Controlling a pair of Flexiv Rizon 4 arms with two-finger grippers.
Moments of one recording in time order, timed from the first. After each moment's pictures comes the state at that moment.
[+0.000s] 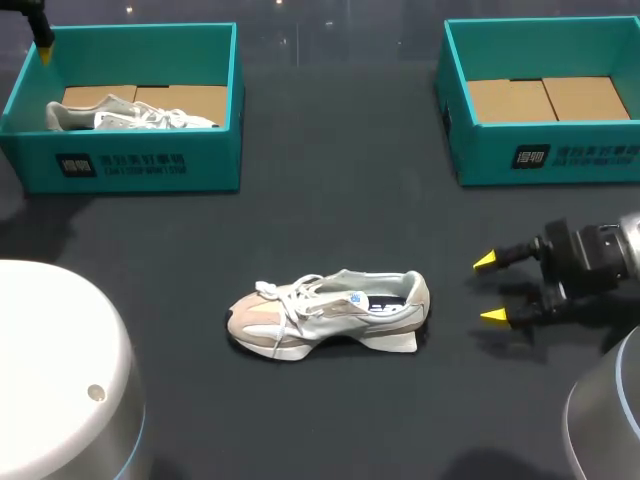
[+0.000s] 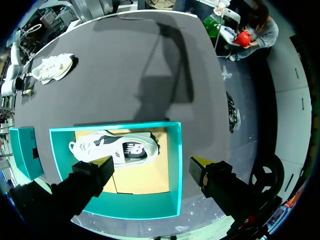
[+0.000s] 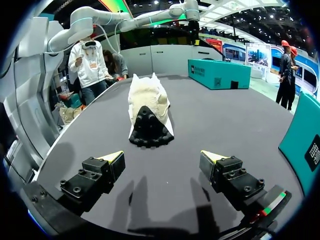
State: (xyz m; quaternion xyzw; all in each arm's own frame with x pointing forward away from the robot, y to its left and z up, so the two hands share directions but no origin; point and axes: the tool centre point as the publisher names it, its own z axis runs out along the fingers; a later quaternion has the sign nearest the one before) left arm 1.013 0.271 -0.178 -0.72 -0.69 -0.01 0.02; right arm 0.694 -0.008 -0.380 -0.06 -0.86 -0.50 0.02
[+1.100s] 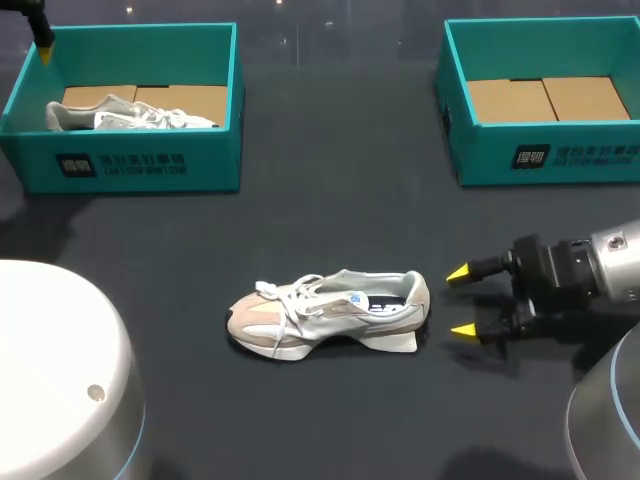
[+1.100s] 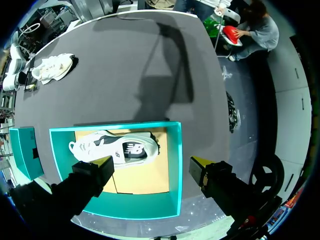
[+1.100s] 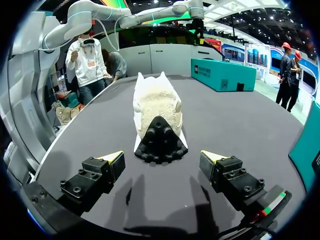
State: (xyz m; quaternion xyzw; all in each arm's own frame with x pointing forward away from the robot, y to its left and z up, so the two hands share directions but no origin) left arm 1.013 0.271 -0.178 -0.72 -0.69 -0.01 0.02; right arm 0.677 0.035 -0.384 -0.06 -0.86 -0.50 0.00
